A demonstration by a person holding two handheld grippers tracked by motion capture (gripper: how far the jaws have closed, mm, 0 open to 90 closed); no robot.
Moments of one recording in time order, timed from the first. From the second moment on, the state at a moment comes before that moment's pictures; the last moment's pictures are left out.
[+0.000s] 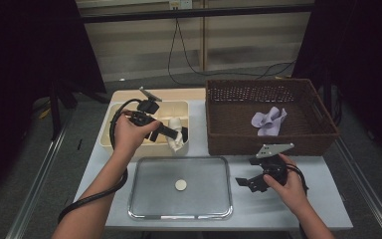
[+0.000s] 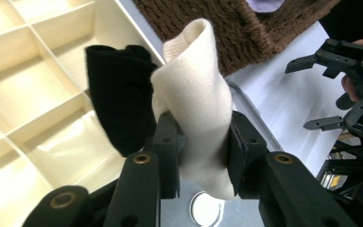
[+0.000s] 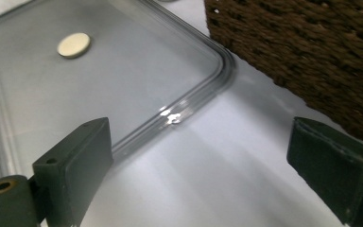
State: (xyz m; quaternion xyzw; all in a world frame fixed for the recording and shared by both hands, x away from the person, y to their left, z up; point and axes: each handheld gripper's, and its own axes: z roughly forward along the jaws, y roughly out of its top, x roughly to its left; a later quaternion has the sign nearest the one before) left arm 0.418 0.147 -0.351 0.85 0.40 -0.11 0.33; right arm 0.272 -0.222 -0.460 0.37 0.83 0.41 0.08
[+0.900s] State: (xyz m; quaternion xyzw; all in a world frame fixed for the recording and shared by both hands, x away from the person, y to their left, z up) left arm 0.448 0.181 -0.374 0.83 0.45 -0.08 0.31; right arm 0.272 -0.219 -0.462 0.36 0.84 0.41 0.07
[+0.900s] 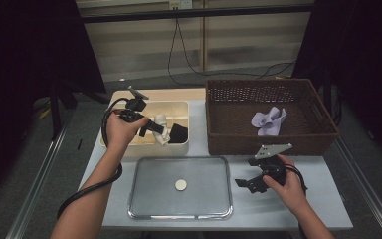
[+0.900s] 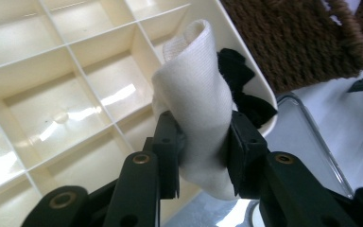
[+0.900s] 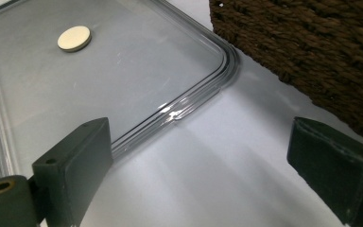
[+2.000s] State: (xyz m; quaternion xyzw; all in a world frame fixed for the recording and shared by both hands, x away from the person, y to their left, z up) left arm 0.448 0.163 -0.420 0.86 0.45 -0.04 0.25; right arm 0.272 -0.216 -0.465 0.36 0.84 0.40 0.06
